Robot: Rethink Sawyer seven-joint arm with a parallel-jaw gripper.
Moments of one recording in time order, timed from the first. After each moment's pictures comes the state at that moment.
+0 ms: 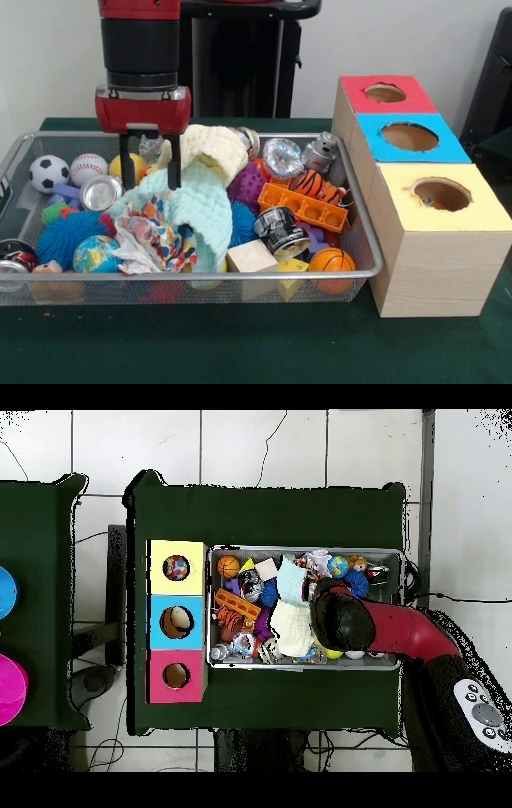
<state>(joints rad) -0.70 -0.67 0.33 1.71 -0.41 0.31 1.61</state>
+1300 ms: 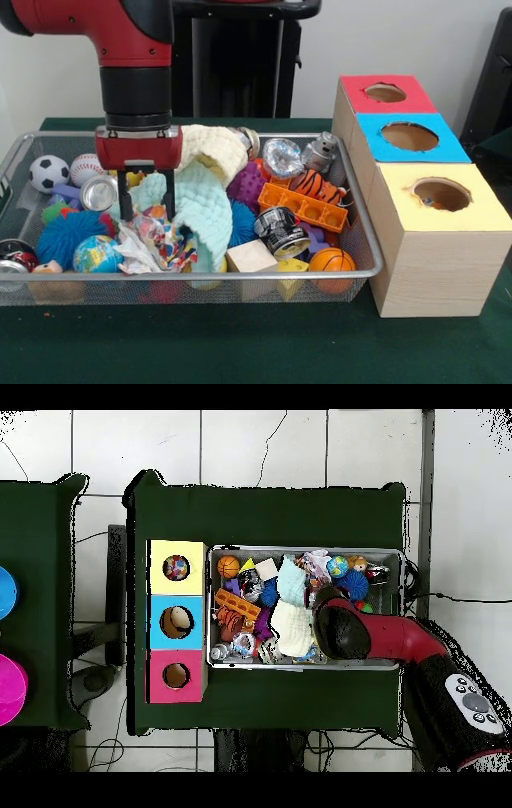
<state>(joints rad) -0.76 -0.55 0.35 1.71 -0.55 0.17 1.61</state>
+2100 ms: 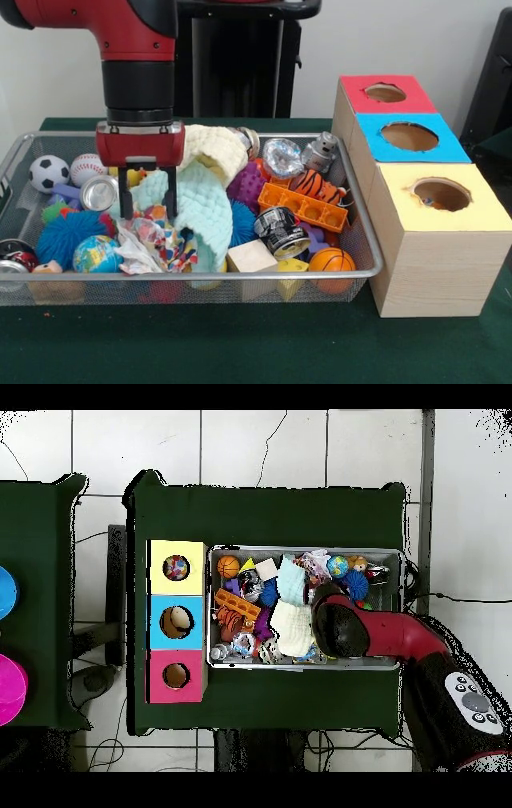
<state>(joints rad) -0.74 -0.57 0.35 1.70 -0.55 0.17 1.61</state>
